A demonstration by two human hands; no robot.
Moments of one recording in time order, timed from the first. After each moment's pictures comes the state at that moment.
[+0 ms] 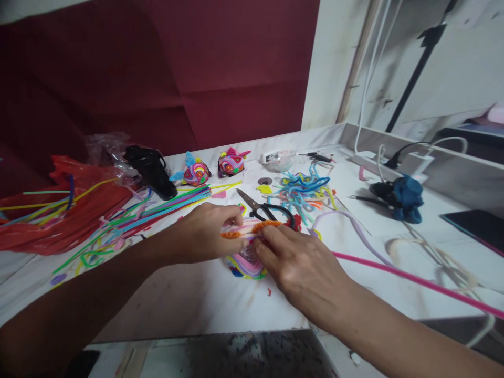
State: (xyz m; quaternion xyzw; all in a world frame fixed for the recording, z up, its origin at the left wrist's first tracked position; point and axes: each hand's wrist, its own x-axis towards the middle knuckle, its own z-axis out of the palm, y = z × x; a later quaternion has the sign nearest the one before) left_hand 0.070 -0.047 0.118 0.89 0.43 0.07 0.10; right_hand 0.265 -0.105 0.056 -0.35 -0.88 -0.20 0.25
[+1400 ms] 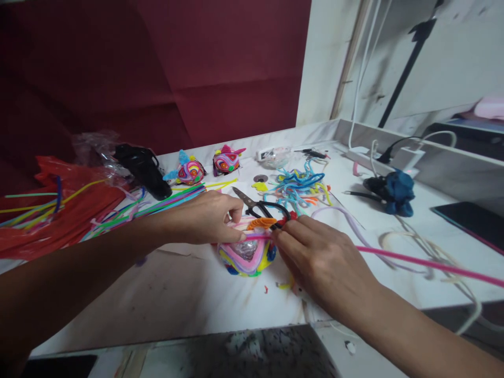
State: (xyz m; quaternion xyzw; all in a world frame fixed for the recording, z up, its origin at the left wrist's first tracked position) left_hand 0.089 -0.023 0.137 0.90 0.42 -0.07 0.07; right_hand 0.289 -0.109 0.052 -0.39 -0.85 -0.19 0.30
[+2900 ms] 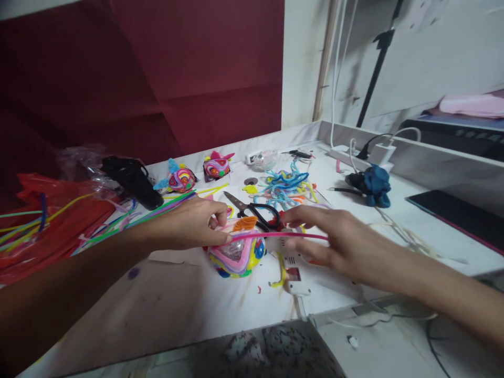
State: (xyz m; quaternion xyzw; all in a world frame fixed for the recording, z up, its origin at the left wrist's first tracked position) left_hand 0.082 -0.021 0.138 0.89 0.44 -0.07 0.11; right_hand 0.345 -0.106 0.067 -0.45 -0.84 0.08 0.30
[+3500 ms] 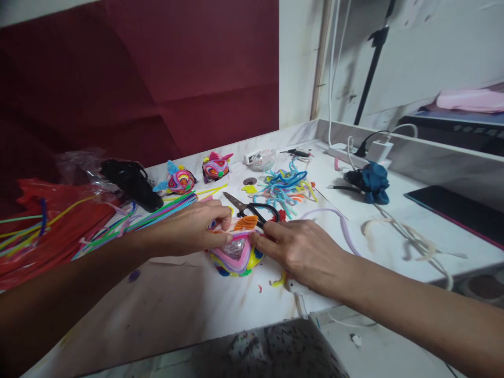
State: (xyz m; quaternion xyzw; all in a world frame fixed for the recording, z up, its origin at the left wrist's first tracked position) left_hand 0.080 -0.026 0.133 0.91 0.39 -0.04 0.12; right_hand 0.300 -0.096 0.043 -0.33 -0.90 -0.20 0.21
